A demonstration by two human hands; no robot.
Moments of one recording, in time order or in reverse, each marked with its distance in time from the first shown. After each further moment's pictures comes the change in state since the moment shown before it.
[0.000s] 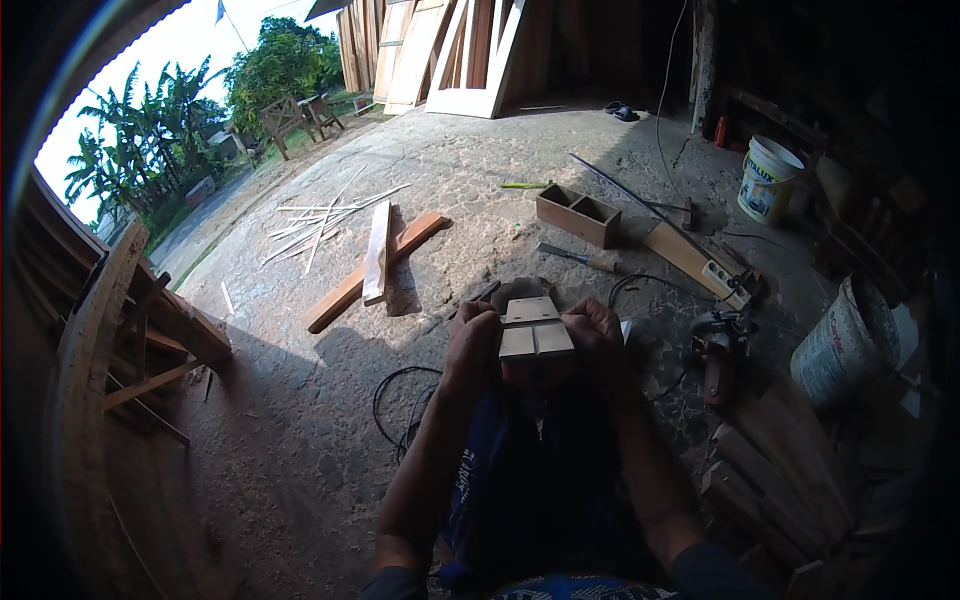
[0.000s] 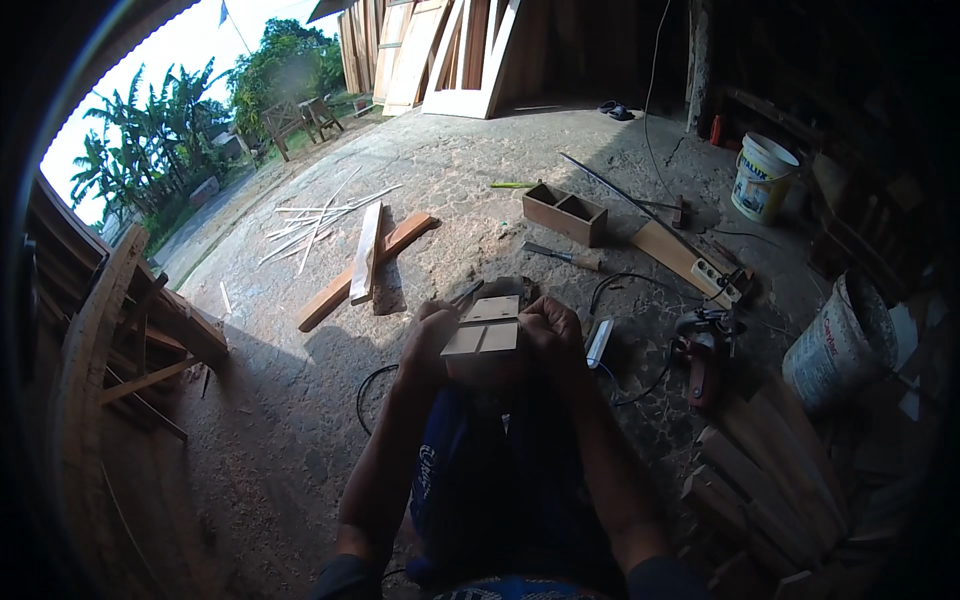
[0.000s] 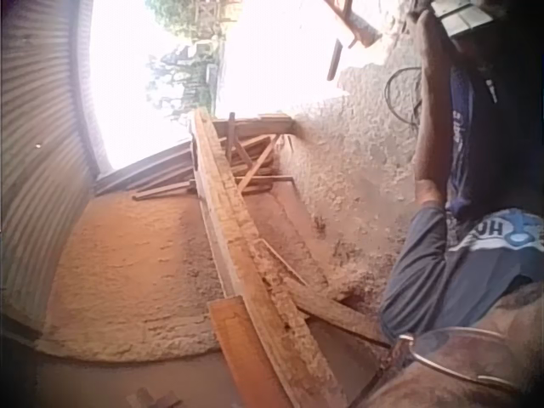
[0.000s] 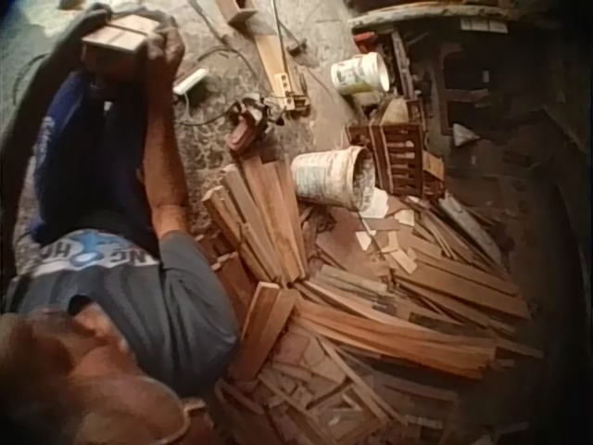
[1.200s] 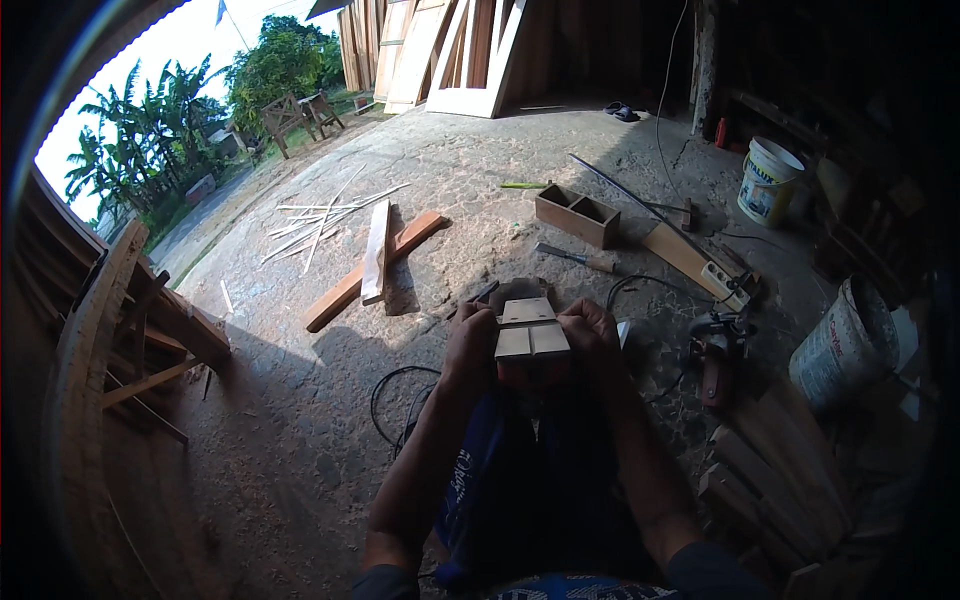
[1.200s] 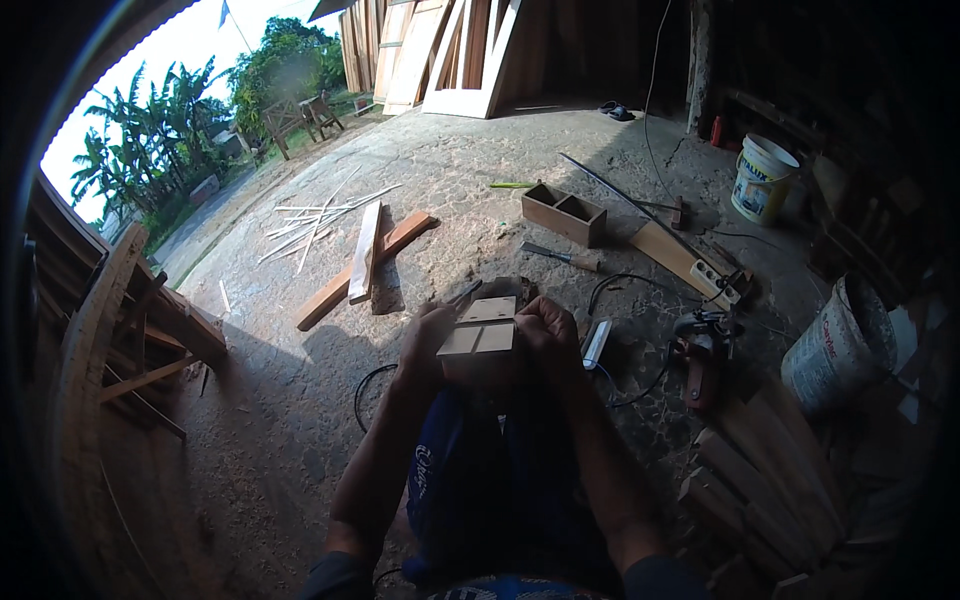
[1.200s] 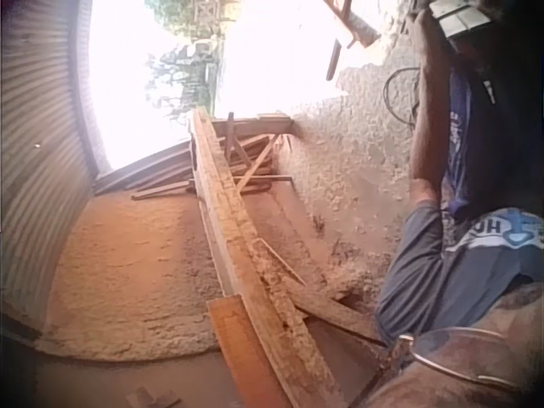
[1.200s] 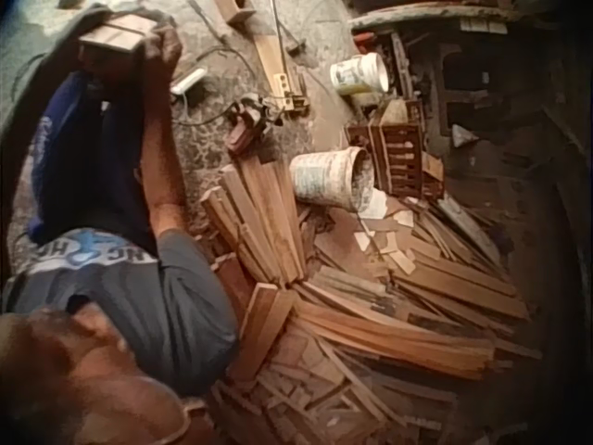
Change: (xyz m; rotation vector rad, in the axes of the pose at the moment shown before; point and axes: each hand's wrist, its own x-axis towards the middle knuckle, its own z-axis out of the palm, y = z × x) left_hand 0.012 -0.019 -0.010 0.084 -0.017 -0.078; right_hand 0.001 0.002 0.002 -0.003 -0.011 -0.013
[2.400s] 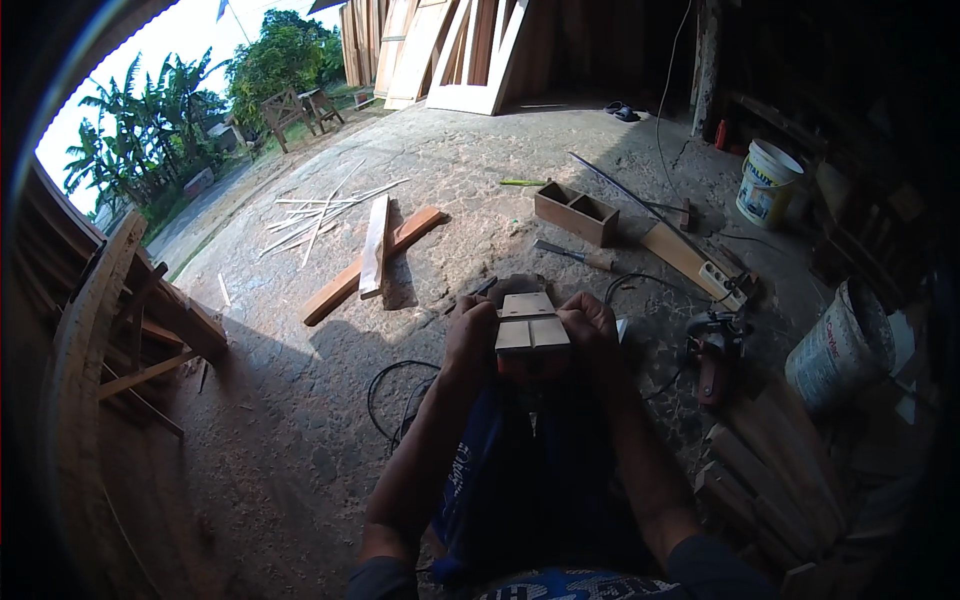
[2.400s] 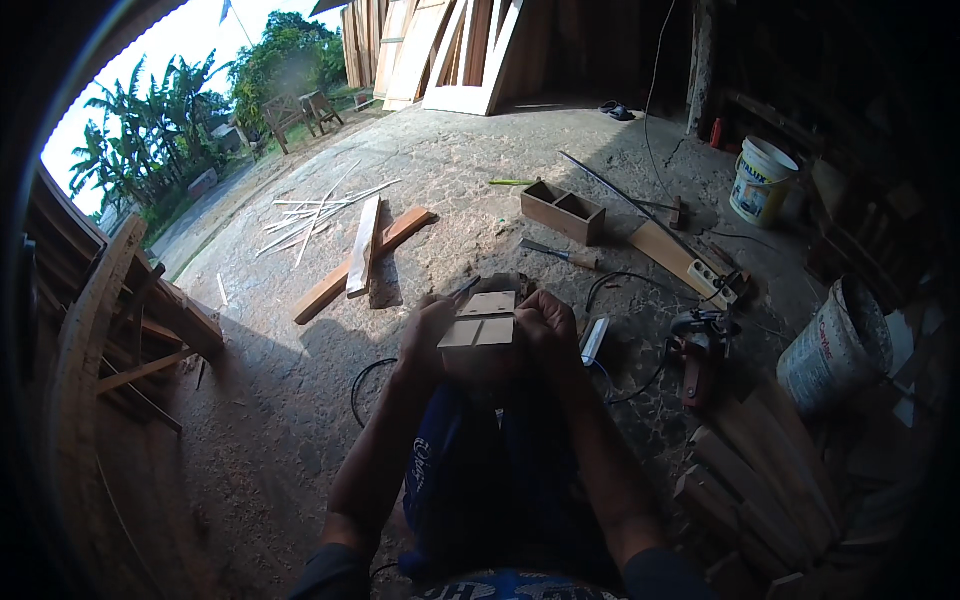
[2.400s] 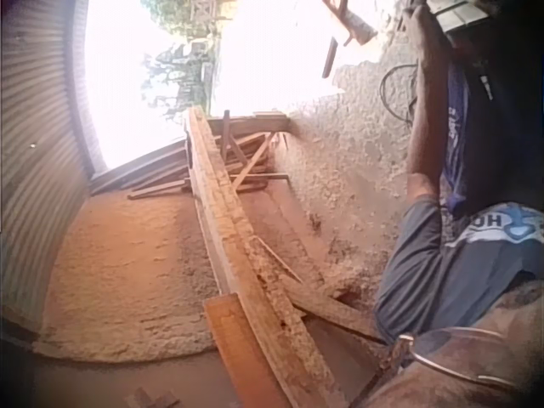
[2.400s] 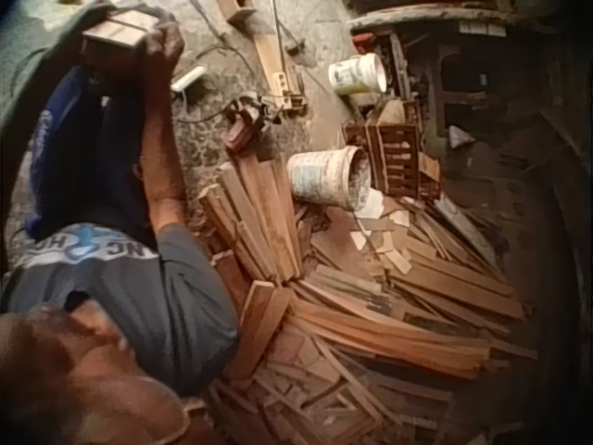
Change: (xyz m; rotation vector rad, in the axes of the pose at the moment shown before) left_hand 0.001 -0.013 0.004 -0.062 0.061 0.113; right_hand 0.000 0.001 0.000 0.027 0.013 -0.006
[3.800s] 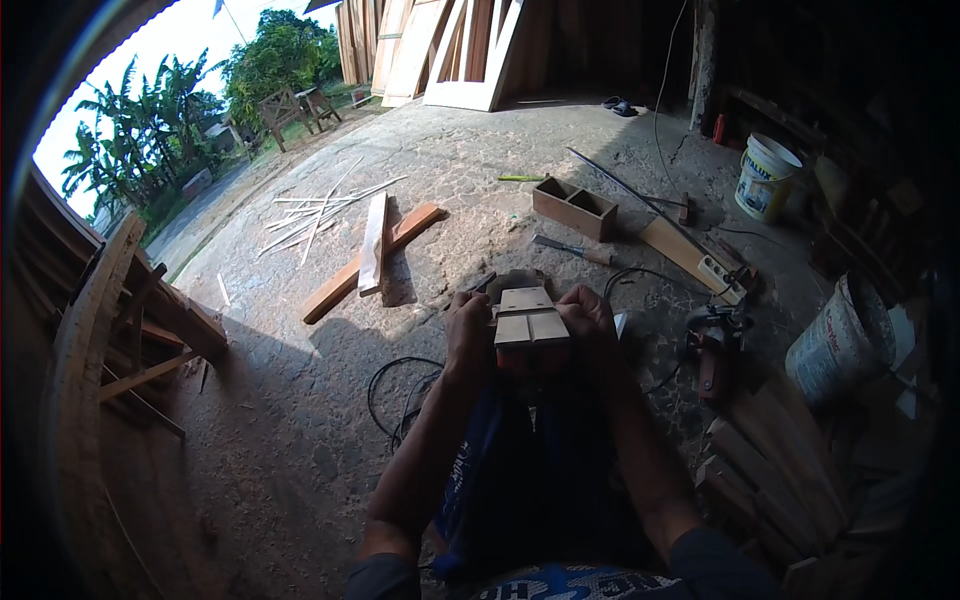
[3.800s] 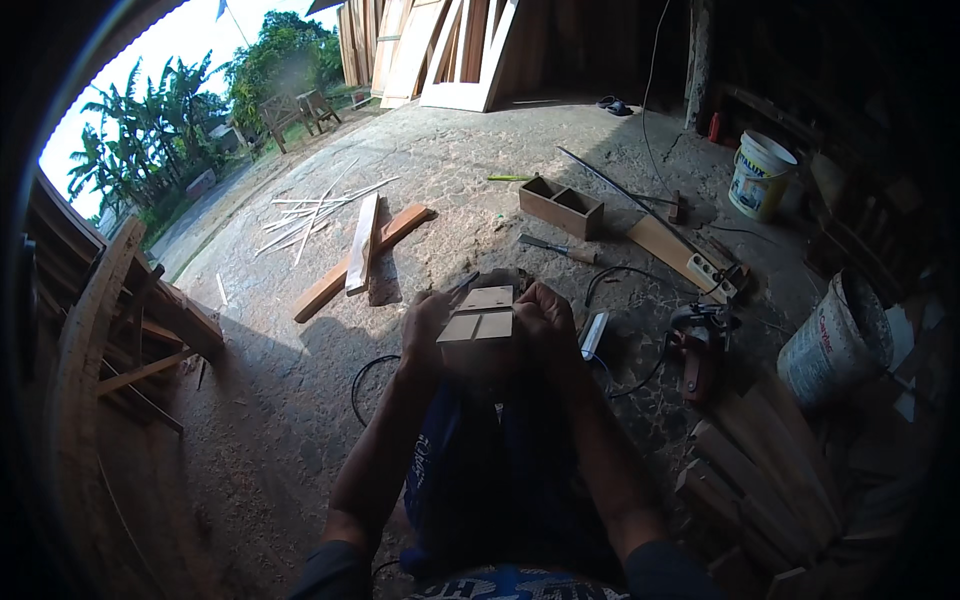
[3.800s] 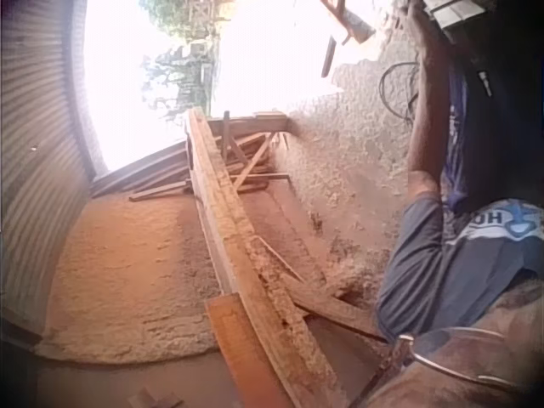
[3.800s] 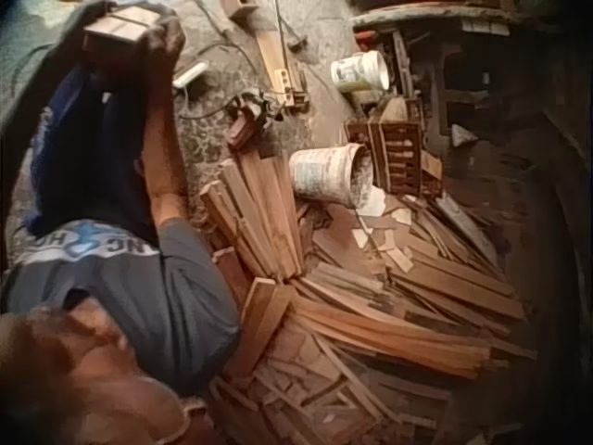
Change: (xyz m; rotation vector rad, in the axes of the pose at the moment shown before) left_hand 0.002 0.002 0.001 0.415 0.088 0.062; right_hand 0.002 0.003 -0.005 -0.063 -0.049 -0.012
